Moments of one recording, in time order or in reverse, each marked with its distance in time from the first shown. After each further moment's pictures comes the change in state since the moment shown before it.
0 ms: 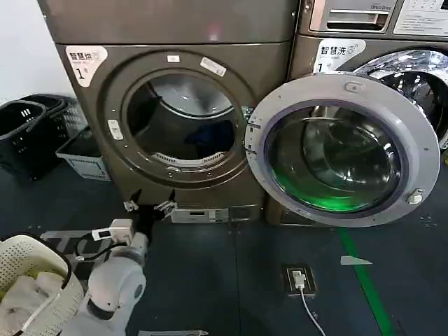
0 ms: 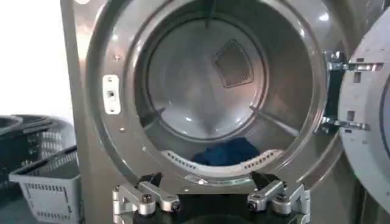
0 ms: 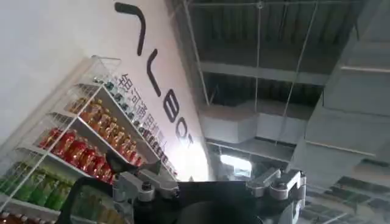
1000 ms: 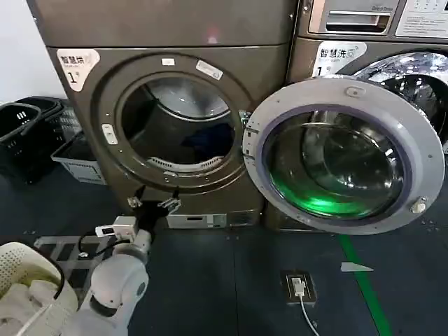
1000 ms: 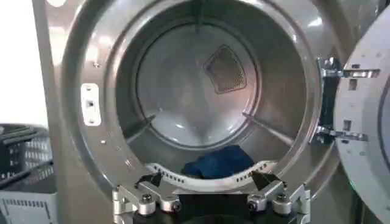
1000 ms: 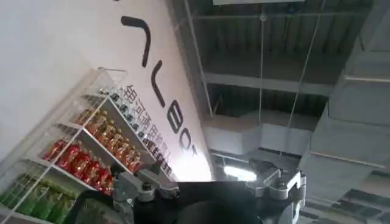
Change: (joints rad) left arm -0.029 -0.007 0.020 0.019 0.003 -0.002 0.007; right arm -0.006 0.000 0.007 -0.006 0.011 0.030 -0.008
